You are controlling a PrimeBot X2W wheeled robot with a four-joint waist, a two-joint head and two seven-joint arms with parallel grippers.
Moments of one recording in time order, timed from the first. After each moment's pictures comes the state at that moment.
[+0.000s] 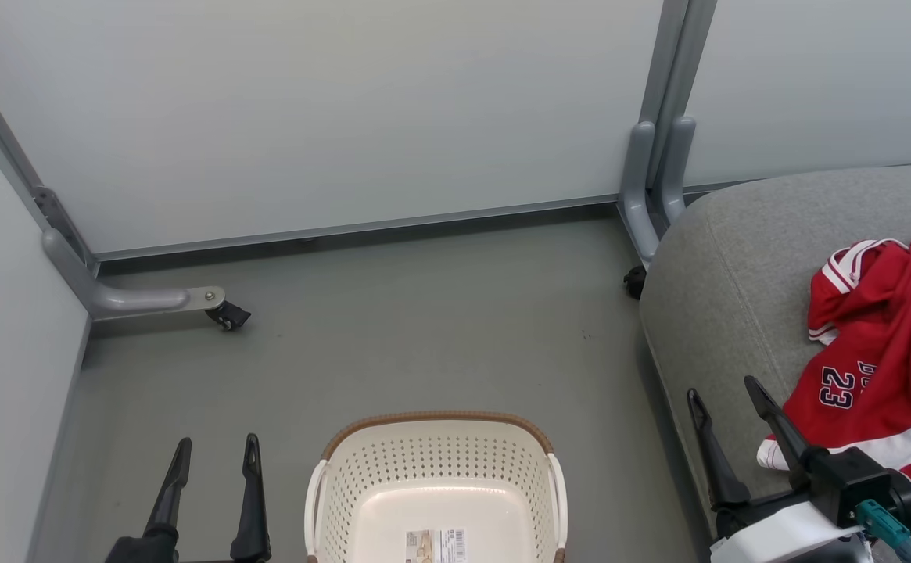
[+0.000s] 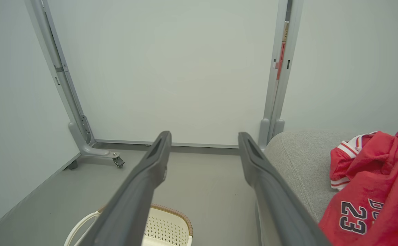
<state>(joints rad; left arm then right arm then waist) 0.19 0.05 -0.06 0.02 -0.16 -0.05 -0.26 0.07 -0.08 0.06 0.06 0.15 0.13 -0.26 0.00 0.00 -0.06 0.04</state>
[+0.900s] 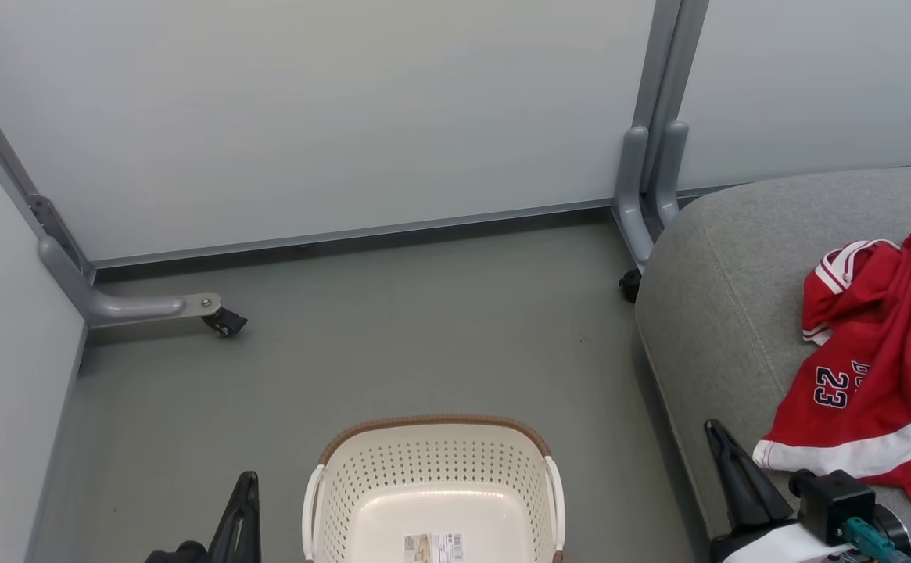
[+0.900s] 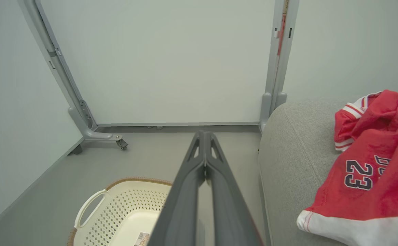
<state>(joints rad) 0.19 0.05 -0.10 0.14 -0.17 -0.06 -0.26 0.09 -0.07 0.08 0.14 0.18 0.13 -0.25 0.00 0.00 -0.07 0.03</state>
